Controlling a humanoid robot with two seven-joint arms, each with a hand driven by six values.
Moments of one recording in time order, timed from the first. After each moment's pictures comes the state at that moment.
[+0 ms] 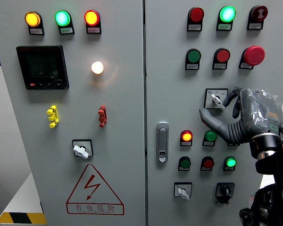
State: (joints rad) left arm -0.05 -0.09 0.00 -0.14 -0.07 -0.02 -0.07; right arm 0.81 0.16 1.47 1.59 -2.70 0.13 -0.41
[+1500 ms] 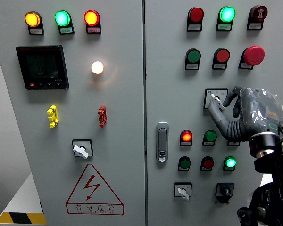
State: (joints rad) left arm -0.05 -0.09 0.00 -0.14 -0.07 -0.02 -0.07; right arm 0.82 0.16 1.46 1.59 -2.70 0.13 -0.44
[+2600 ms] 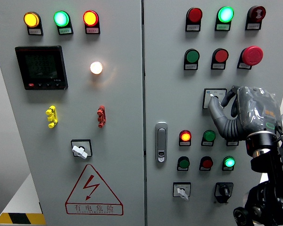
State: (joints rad) left arm -0.05 -0.10 0.00 -0.14 -0.07 -0.02 -0.07; right arm 0.83 0.16 1.44 1.58 -2.71 0.13 -0.47
